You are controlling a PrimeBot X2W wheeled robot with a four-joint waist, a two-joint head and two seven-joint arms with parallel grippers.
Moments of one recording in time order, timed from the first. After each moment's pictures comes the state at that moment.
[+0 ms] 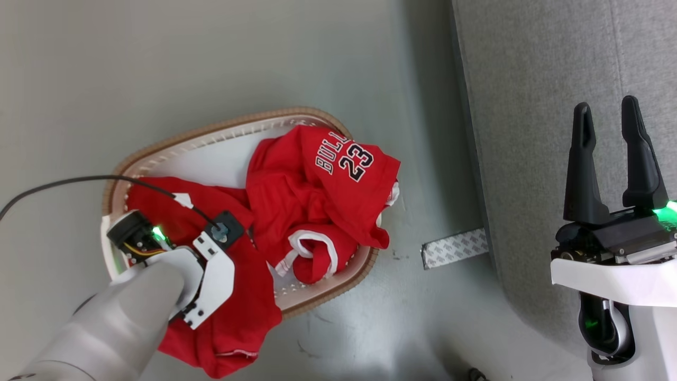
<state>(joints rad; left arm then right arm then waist) -0.97 0.35 -1.27 1.09 -0.45 -0.13 0.04 -0.38 -0.05 0.10 -0.10 0.42 0.13 -0.26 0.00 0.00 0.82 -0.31</state>
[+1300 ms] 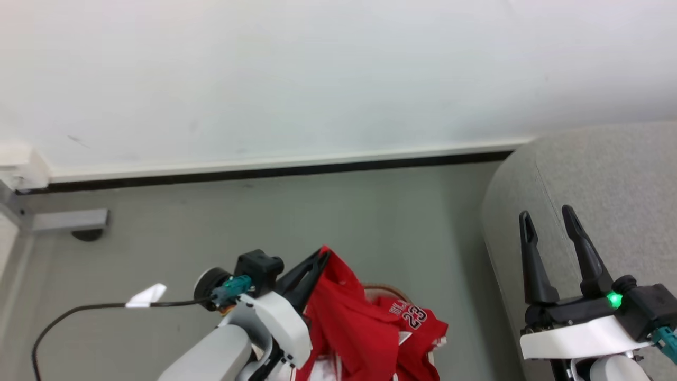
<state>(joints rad) -0.59 0.26 -0.87 0.57 -0.59 -0.04 -0.26 -0.20 -0.05 0.12 0.10 0.30 0.13 -0.26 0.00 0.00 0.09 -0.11</state>
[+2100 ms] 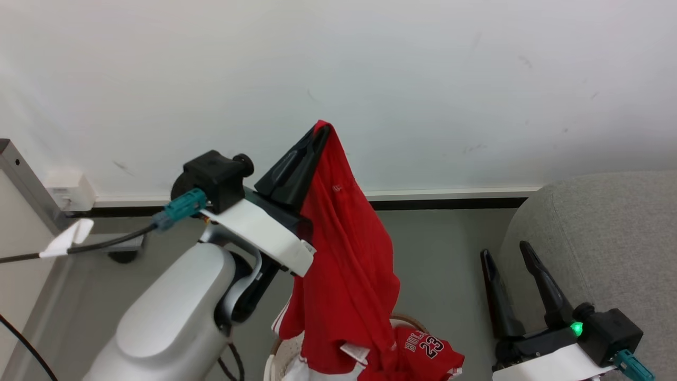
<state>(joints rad) -0.70 0.31 -0.67 0.17 -0.63 0.00 -0.18 -0.14 -0.05 0.22 0.13 0.33 0.13 -0.26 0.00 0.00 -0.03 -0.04</state>
